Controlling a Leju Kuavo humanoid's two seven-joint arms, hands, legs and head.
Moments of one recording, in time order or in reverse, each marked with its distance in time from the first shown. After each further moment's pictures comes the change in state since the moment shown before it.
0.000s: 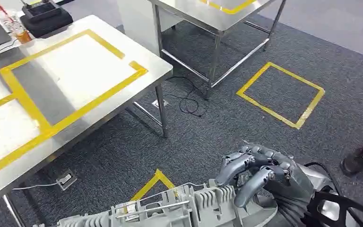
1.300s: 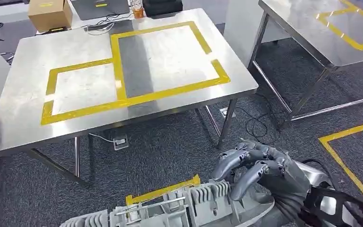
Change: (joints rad) left arm 0.019 0.000 0.002 0.006 0.119 -0.061 0.053; right arm -0.022 0.009 0.011 0.025 -0.017 0.011 0.022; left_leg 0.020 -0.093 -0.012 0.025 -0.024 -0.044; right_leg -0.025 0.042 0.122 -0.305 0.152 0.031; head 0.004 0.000
